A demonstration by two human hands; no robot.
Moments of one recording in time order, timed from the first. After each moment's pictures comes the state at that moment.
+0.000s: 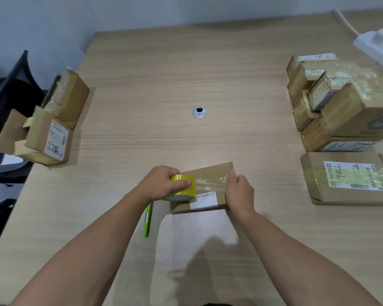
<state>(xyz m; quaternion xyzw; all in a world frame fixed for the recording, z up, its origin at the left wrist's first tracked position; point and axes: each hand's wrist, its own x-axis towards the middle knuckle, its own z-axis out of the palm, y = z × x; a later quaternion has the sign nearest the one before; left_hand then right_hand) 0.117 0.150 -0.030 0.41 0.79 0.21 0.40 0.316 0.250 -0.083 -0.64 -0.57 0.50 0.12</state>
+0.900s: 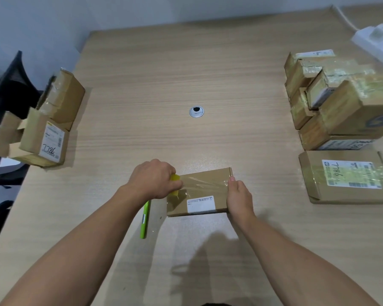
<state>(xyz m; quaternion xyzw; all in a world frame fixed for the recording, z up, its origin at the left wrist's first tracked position) 0.123 0.166 0.001 0.53 0.82 -0.11 0.18 0.329 0.246 -0.102 -0.63 -0.55 0.54 0.11</state>
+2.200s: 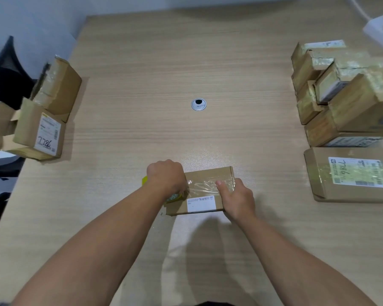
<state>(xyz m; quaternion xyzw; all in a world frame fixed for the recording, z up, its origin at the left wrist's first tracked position) 0.142 0.194 -0.037 0.44 0.84 -0.23 0.22 0.330 0.240 -0.115 -0.60 -0.66 0.45 0.04</state>
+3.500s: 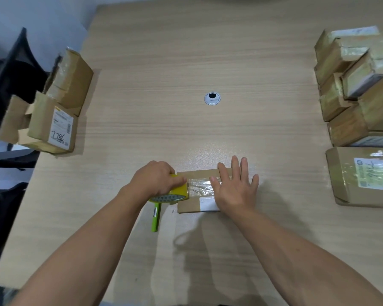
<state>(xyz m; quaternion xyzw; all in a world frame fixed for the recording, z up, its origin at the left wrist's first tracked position) 0.090 0.149 -0.039 0.41 0.85 -0.07 0.32 0.284 0.234 -0.120 -0.47 -0.85 0.20 -0.14</state>
